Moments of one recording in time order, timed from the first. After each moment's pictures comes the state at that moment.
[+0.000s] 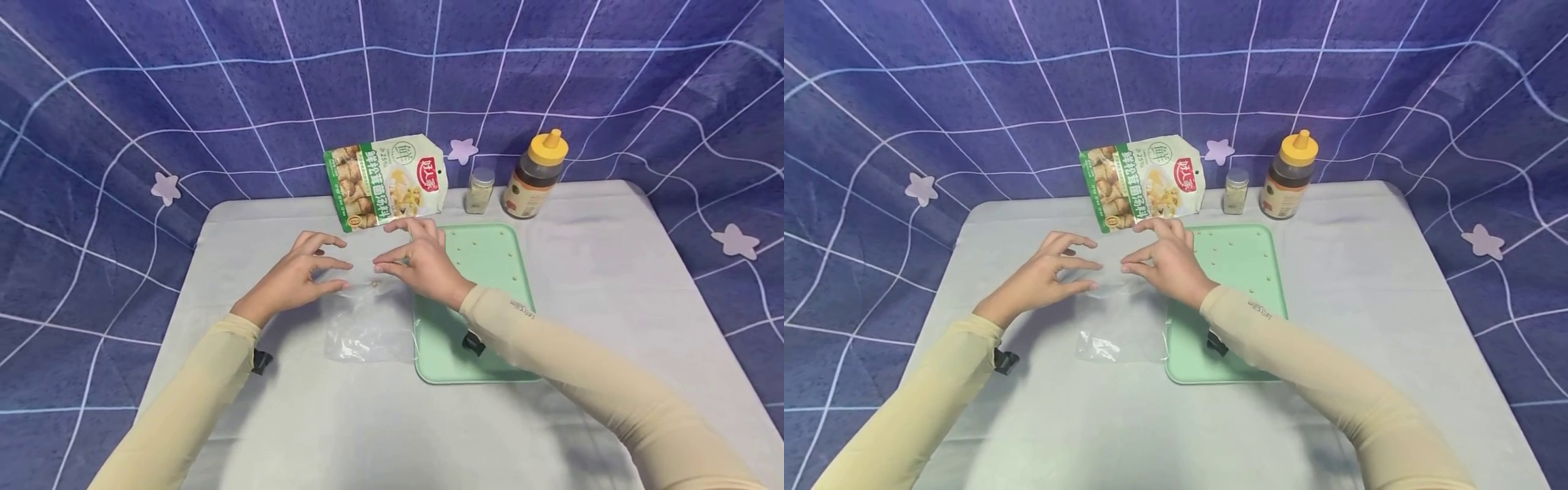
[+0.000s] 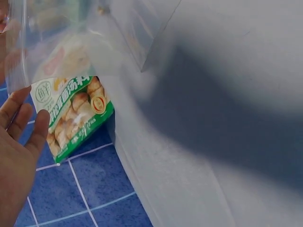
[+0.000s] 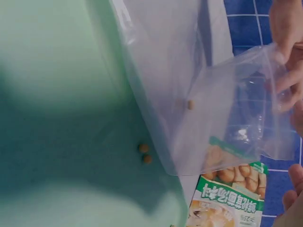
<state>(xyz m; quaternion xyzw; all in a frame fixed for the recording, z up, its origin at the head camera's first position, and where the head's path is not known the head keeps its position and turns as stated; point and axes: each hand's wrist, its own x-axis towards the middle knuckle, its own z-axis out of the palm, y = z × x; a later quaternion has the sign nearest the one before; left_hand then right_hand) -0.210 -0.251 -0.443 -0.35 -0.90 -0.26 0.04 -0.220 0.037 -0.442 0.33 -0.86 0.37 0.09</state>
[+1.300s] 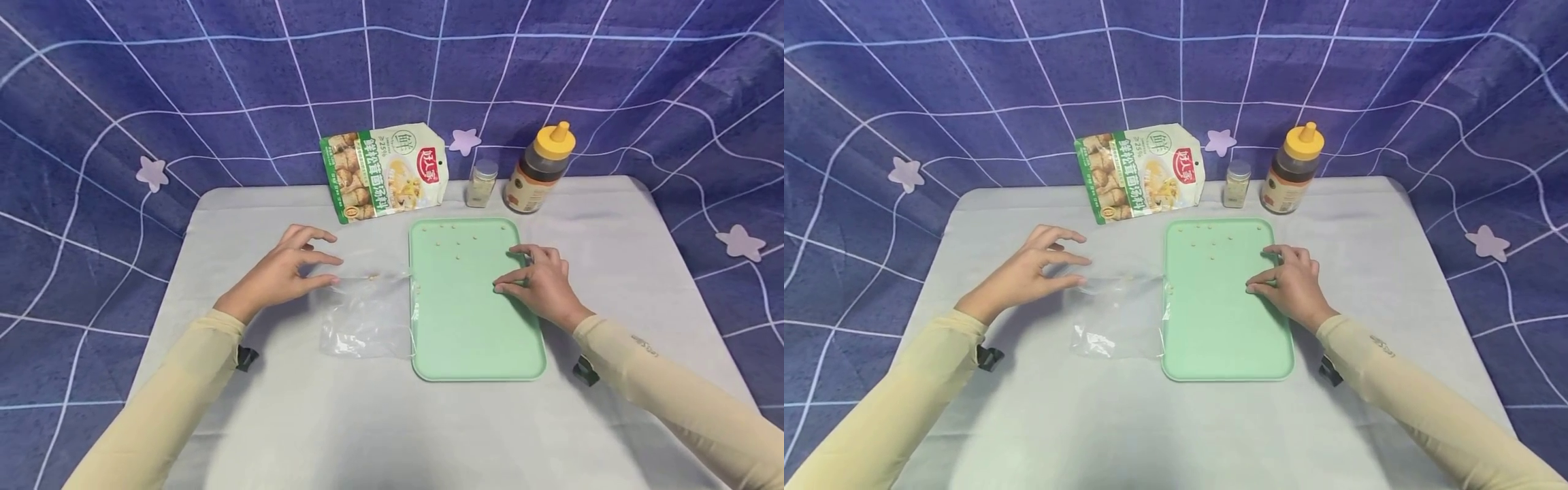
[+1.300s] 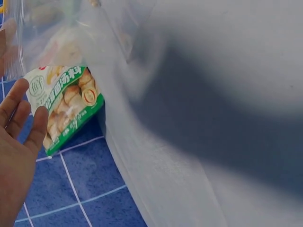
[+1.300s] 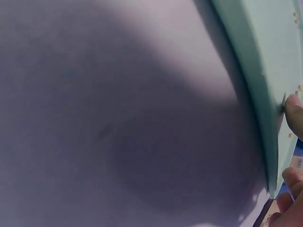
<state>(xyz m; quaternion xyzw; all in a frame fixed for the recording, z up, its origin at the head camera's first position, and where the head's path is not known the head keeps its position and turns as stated) -0.212 -0.264 -0.446 -0.35 -0.89 -0.29 0.04 -0.205 0.221 -0.519 0.21 -0.94 0.28 0.06</state>
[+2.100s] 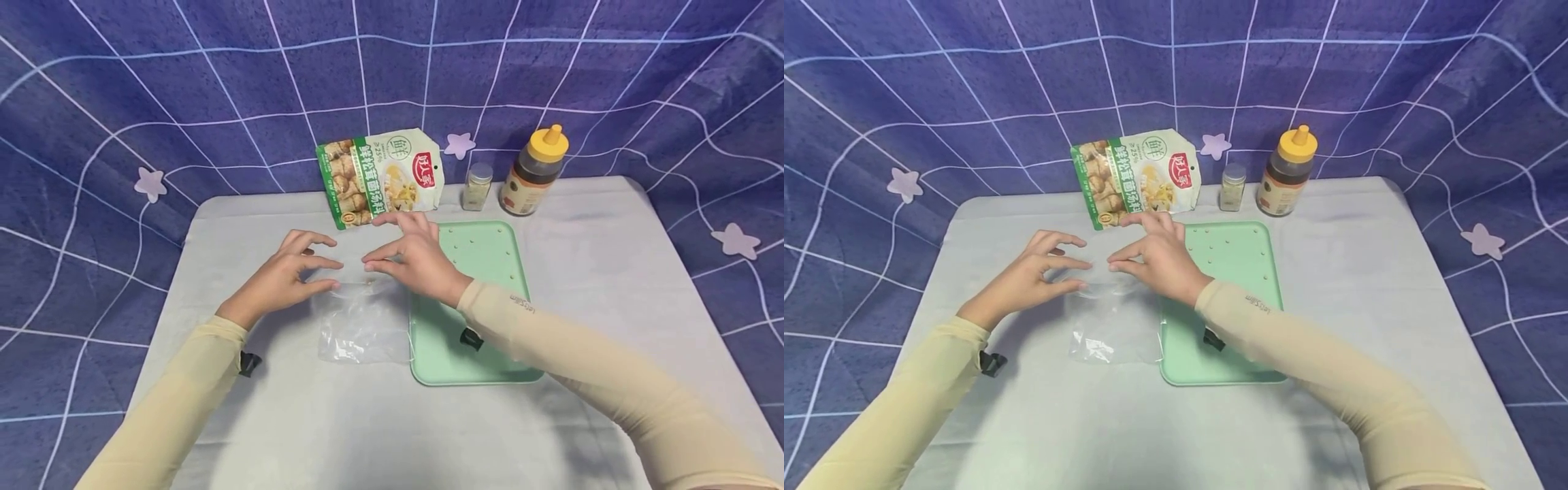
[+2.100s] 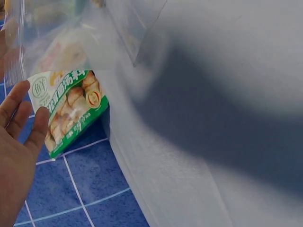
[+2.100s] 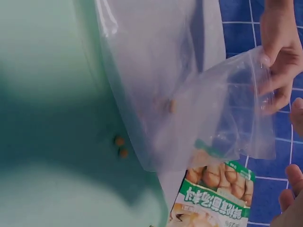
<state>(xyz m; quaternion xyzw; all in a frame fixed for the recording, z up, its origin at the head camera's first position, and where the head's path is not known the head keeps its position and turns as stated) -0.214 -0.259 -0.449 -0.35 -0.89 -0.28 0.04 -0.225 0.037 -0.430 0.35 -0.86 0.35 0.08</state>
